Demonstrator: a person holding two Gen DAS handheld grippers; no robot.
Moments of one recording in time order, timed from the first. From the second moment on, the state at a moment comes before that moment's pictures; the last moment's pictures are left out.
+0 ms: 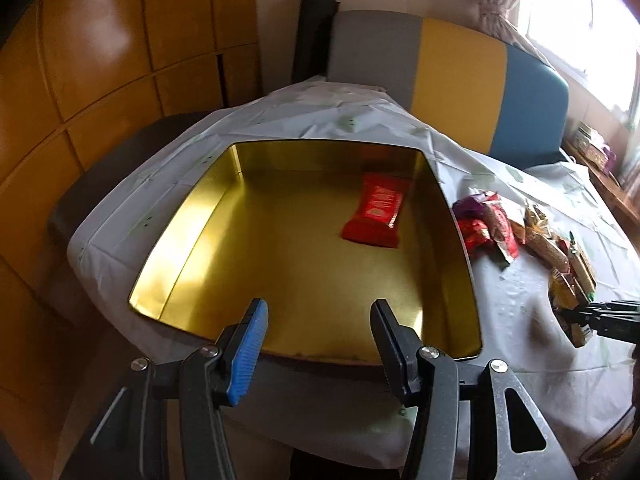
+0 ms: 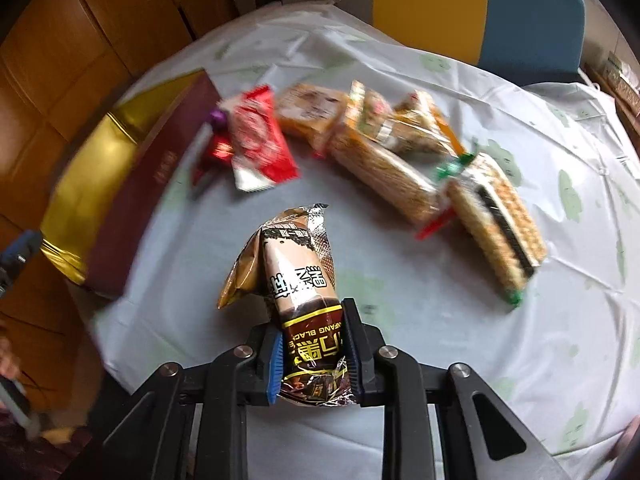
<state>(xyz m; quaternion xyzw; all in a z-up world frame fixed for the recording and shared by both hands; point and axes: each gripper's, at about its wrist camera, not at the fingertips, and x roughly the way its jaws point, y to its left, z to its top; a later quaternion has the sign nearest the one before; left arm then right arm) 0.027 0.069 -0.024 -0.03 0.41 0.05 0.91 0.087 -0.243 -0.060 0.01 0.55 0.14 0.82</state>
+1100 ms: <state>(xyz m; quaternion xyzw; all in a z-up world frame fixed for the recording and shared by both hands) 0.021 0.099 -0.033 -0.07 0.41 0.06 0.91 0.127 -0.073 -0.033 0.07 0.51 0.22 0.83</state>
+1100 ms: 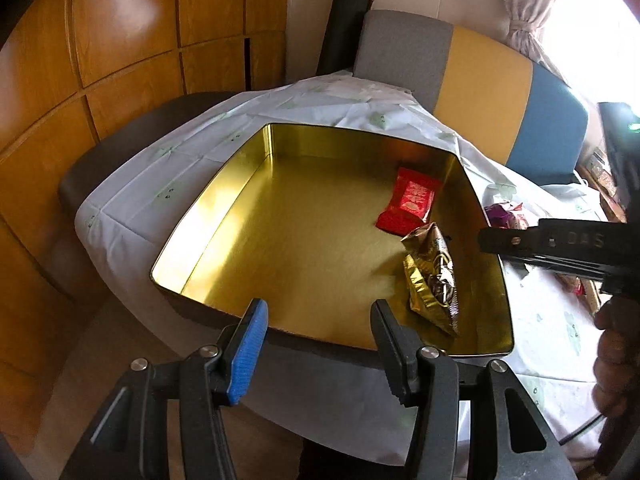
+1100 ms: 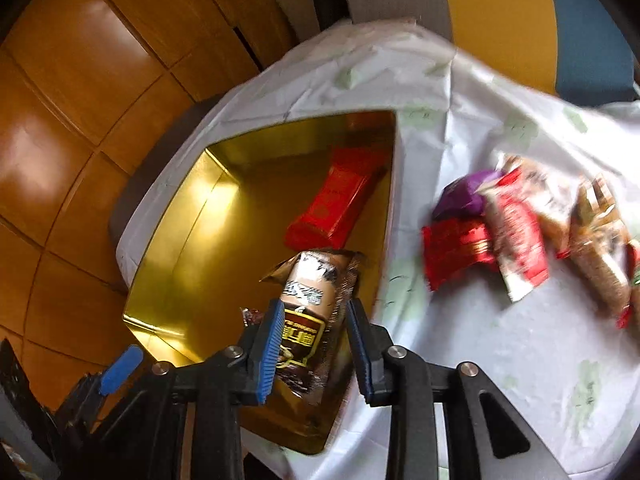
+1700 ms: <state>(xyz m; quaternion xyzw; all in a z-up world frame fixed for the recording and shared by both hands) 0.019 0.055 -0.021 -0.02 0.41 0.02 0.91 0.118 -0.208 -0.031 0.02 0.50 0.11 0.86</state>
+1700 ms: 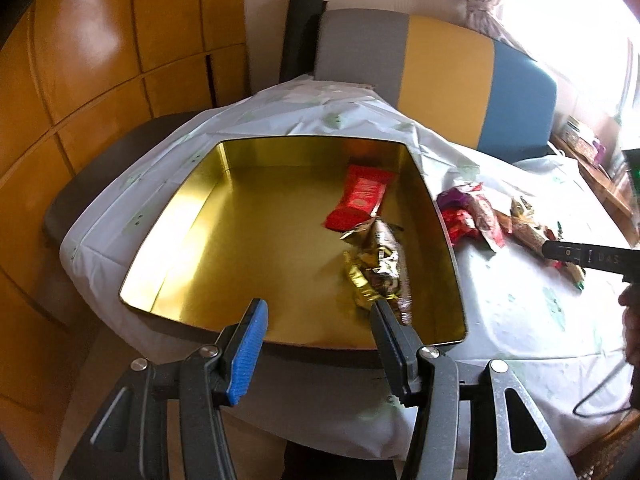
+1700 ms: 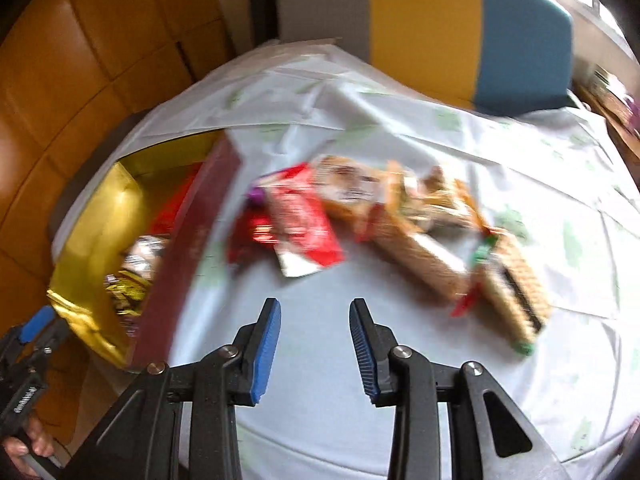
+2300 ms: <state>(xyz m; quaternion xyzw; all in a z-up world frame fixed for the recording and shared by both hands) 0.054 -0.039 0.018 0.02 0.41 -0.11 0.91 0.122 -0.353 -0.032 0.07 0.48 -0.01 0.87</state>
